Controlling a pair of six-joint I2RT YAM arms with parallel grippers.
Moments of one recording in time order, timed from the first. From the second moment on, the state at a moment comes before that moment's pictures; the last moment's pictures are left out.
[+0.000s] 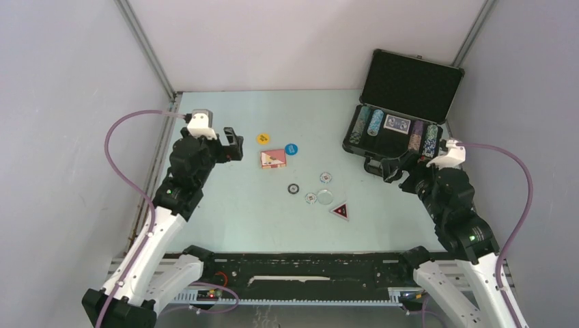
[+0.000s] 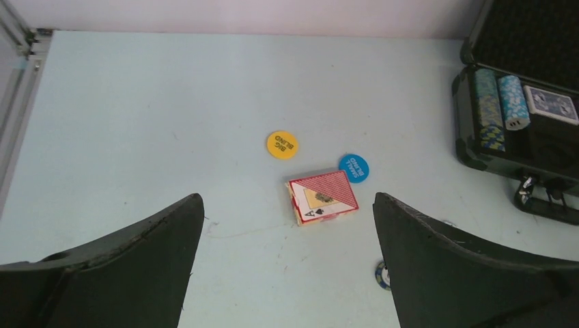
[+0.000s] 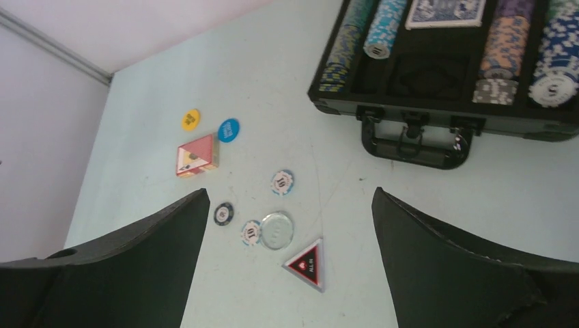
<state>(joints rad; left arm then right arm) -0.31 0.84 0.83 -0.18 -0.11 -0.18 0.34 0.54 0.89 -0.64 0.19 0.54</state>
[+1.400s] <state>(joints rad) 0.06 1.70 0.90 0.27 0.41 -1.04 0.59 2.05 1.20 0.34 -0.34 1.00</state>
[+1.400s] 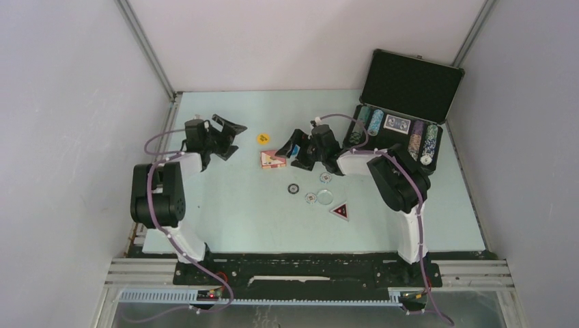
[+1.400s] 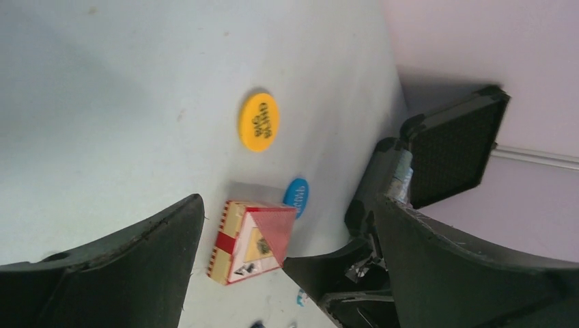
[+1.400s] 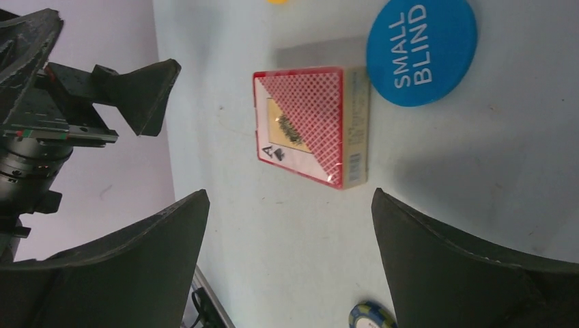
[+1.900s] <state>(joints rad) -0.04 1.91 0.90 0.42 0.51 -1.14 0.58 2.19 1.32 0.38 -0.44 1.00</state>
